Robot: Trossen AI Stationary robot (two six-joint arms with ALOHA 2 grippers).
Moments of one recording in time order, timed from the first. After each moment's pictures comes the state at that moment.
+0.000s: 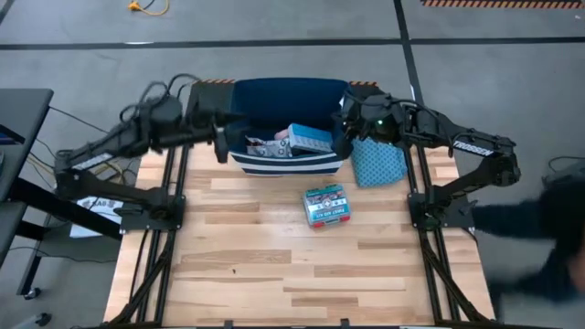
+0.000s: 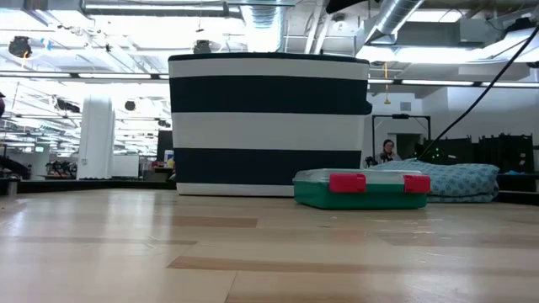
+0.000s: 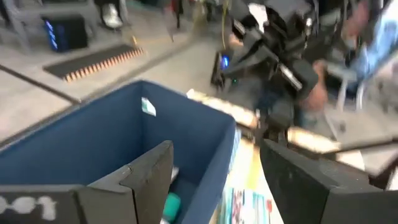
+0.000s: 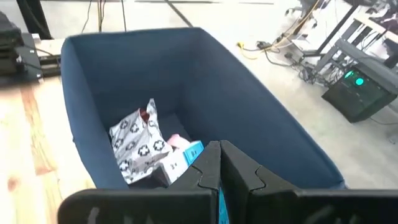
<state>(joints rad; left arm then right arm) 0.26 1.08 1.43 -0.56 -0.10 -0.20 -0.17 1.35 1.58 -0.77 0.44 -0.07</state>
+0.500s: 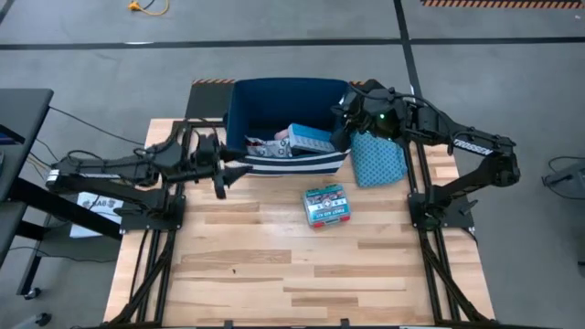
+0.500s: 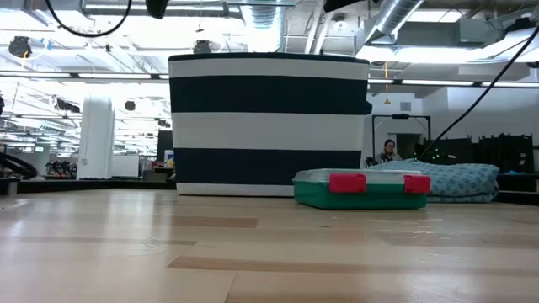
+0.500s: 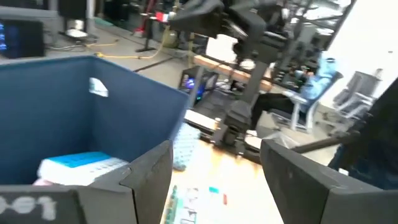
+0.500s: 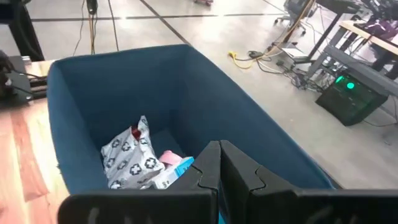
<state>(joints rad) -0.01 0.85 0.87 -0.08 -0.25 -0.32 -0.20 1.35 1.58 -0.69 0.44 -0.08</state>
